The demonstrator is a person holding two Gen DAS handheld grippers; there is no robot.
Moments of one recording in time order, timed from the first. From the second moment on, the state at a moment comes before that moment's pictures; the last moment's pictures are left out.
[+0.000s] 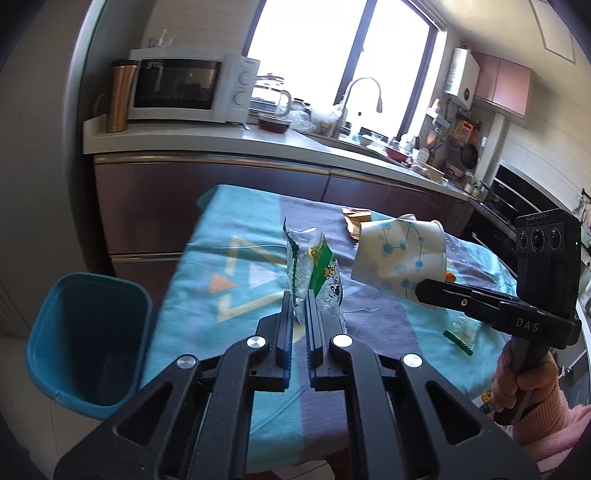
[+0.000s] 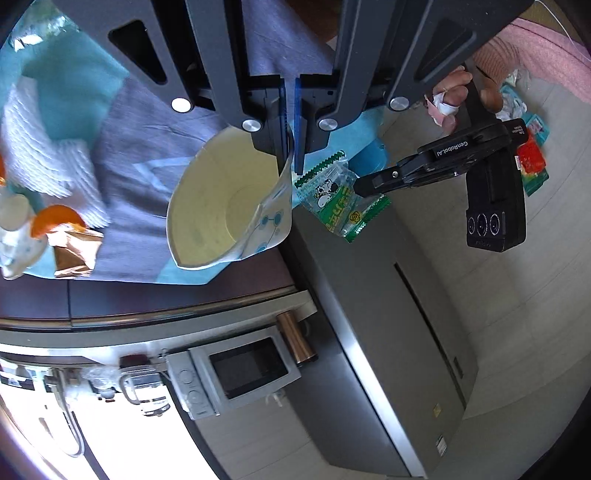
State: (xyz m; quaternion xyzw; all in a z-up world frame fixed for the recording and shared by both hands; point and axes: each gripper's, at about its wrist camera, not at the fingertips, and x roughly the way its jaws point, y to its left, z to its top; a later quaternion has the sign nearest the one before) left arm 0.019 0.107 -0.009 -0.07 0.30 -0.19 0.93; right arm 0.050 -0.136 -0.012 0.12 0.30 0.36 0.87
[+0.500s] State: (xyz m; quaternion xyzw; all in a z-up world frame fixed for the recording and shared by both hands) left arm 0.020 0.271 -0.058 -0.14 0.33 0.00 0.93; right arm 0.109 0.028 -0.027 0.03 0.38 0.48 0.79
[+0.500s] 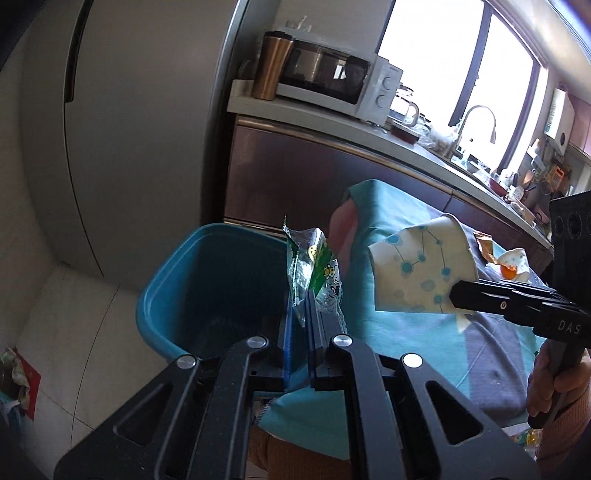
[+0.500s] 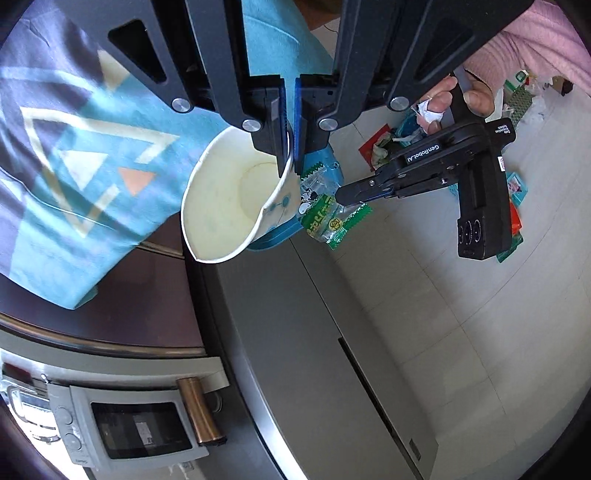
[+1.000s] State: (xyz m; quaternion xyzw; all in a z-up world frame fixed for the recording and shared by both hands) left arm 0.053 0.302 -0.115 -0.15 0.39 0.04 0.91; right arm 0.136 0.124 -0.066 -0.03 0.47 0.45 0.76
